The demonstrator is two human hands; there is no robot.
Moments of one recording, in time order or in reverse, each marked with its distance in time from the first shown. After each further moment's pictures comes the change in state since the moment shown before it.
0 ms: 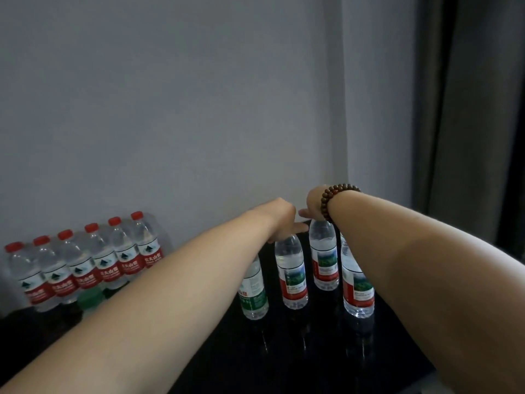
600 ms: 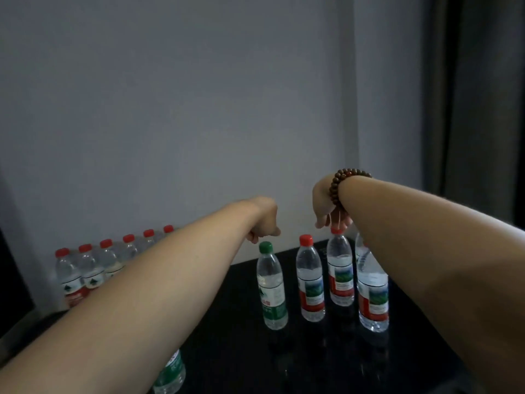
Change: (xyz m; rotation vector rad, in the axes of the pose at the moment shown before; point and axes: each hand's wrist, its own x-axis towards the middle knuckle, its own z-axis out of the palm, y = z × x) left_hand -0.063 -0.075 -0.051 -0.099 -0.042 -0.204; right_hand -0.081 -0.036 -0.095 0.163 -0.254 0.075
